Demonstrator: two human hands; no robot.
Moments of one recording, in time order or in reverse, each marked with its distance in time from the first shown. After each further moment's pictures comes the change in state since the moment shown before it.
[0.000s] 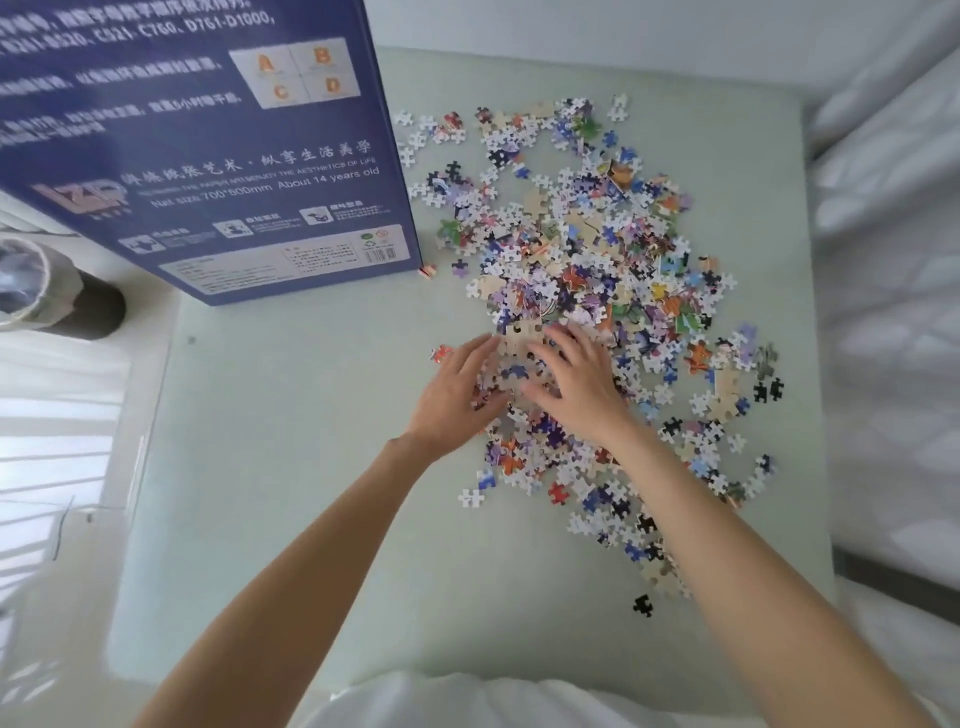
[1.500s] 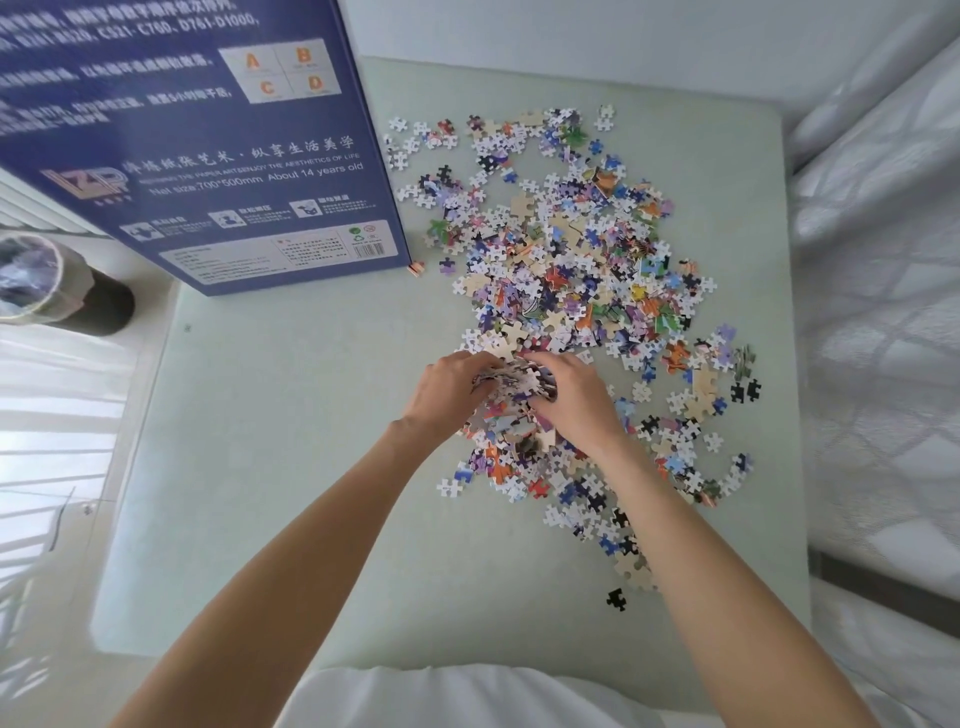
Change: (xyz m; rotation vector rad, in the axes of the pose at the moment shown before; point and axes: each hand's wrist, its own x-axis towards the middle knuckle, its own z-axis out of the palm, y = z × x) left_hand 0.002 0.038 -0.004 0.094 -0.033 -0.091; right_hand -0.038 -0.008 -0.024 0.293 0.028 0.106
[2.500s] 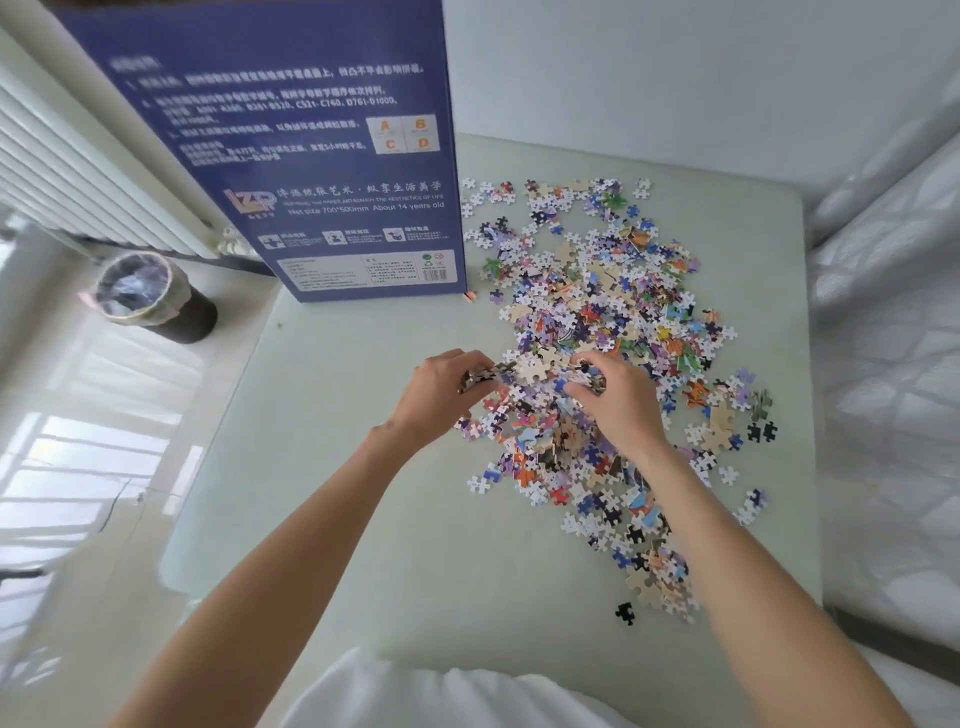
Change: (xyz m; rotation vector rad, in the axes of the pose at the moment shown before) left_hand -0.064 0.010 -0.066 -0.066 0.184 -0.007; right_hand -0.026 -0.027 -0.046 0.036 0.183 -0.102
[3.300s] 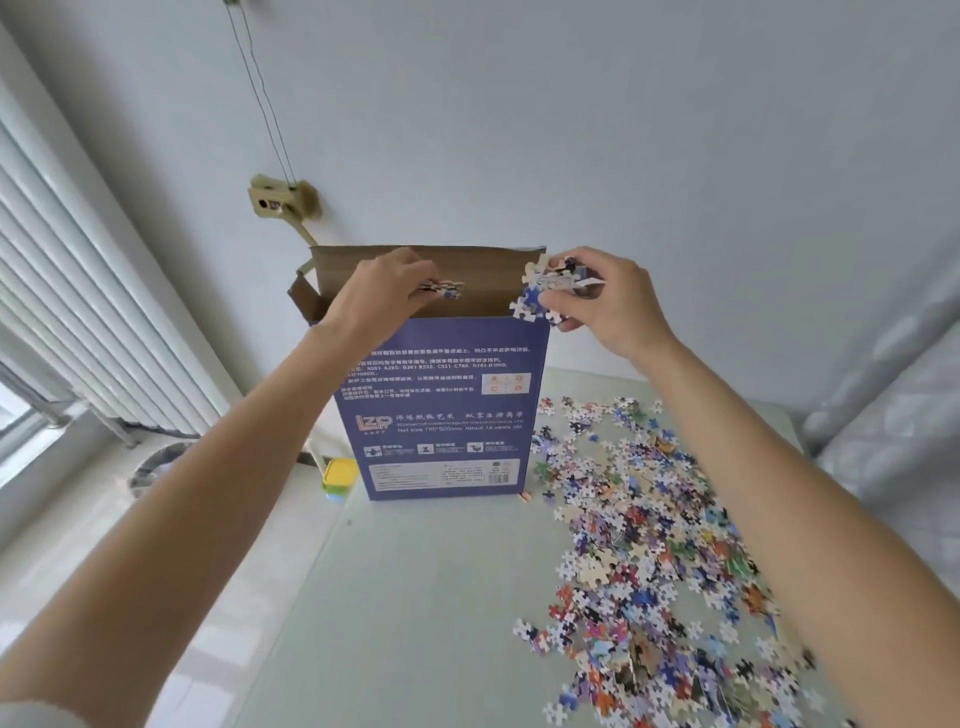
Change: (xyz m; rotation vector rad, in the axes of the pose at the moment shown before) left_hand 0.100 0.017 -0.324 0.520 0.504 0.395; right_hand 0.124 -0.266 -0.153 0.434 0.225 -0.445
